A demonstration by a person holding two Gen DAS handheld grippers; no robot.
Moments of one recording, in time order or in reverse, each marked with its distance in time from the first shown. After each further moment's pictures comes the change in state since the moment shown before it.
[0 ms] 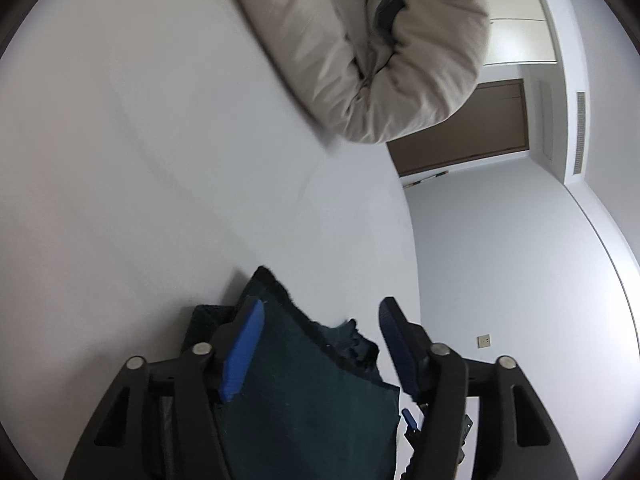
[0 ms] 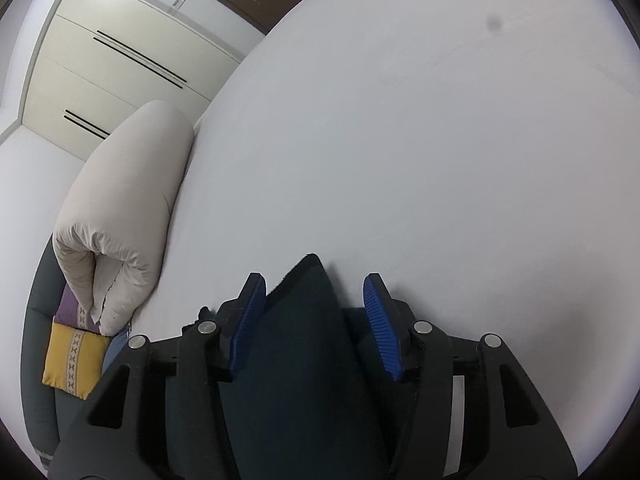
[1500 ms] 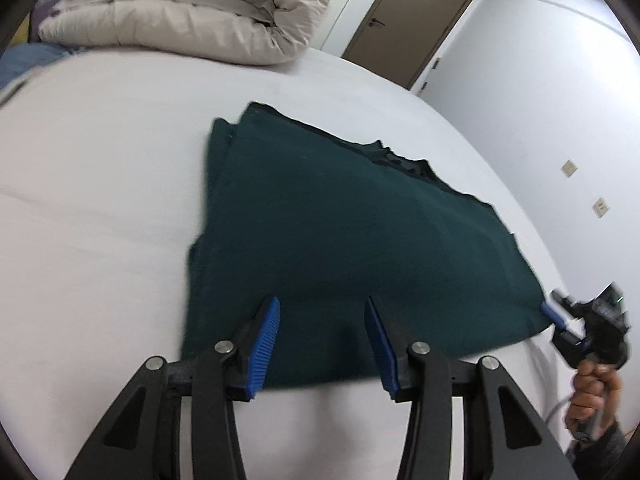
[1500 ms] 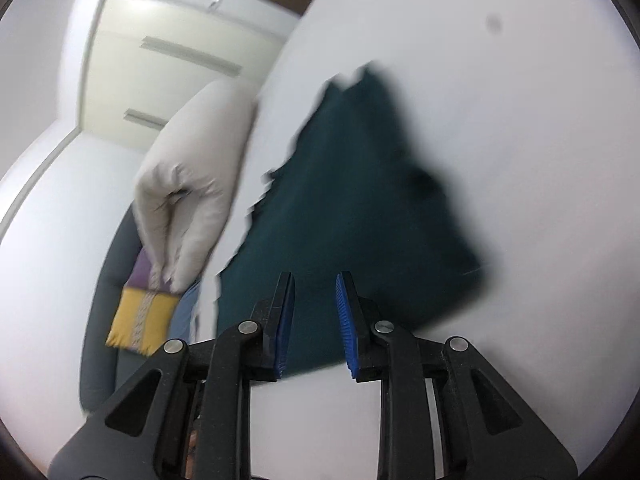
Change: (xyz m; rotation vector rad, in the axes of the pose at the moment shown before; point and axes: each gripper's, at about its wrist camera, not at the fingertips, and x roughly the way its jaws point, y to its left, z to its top) left arm -0.055 -0.013 -0.197 0.641 0.048 0.378; right arm -0.055 0.026 -0.248 0.056 0.116 0.353
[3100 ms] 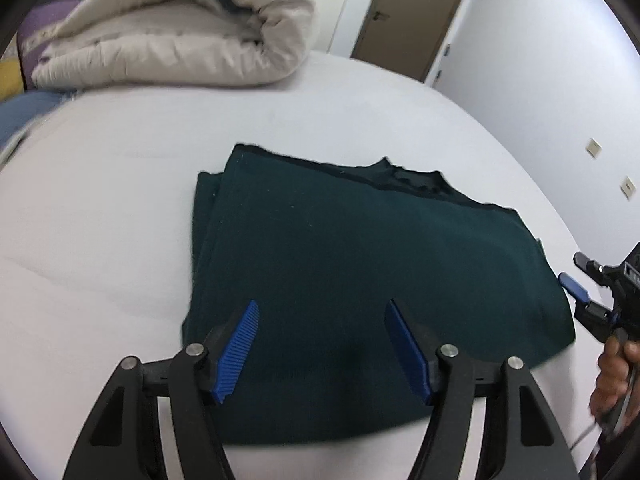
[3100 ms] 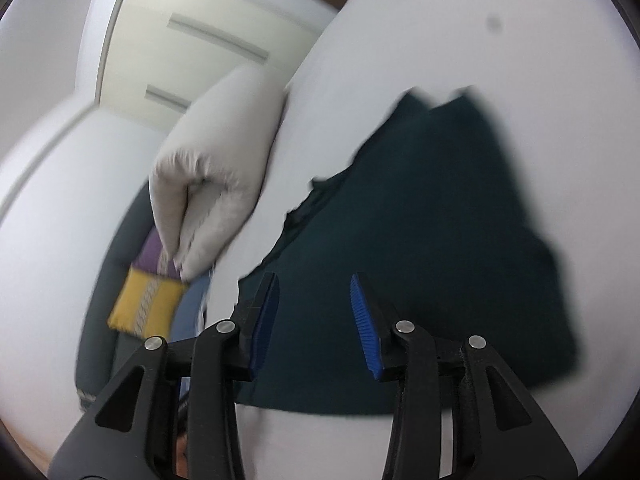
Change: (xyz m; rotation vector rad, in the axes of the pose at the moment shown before) left arm 0.024 -0.027 0.048 0.030 0.027 0.104; right arm -0.009 0.047 0.075 -0.097 0.038 -0.028
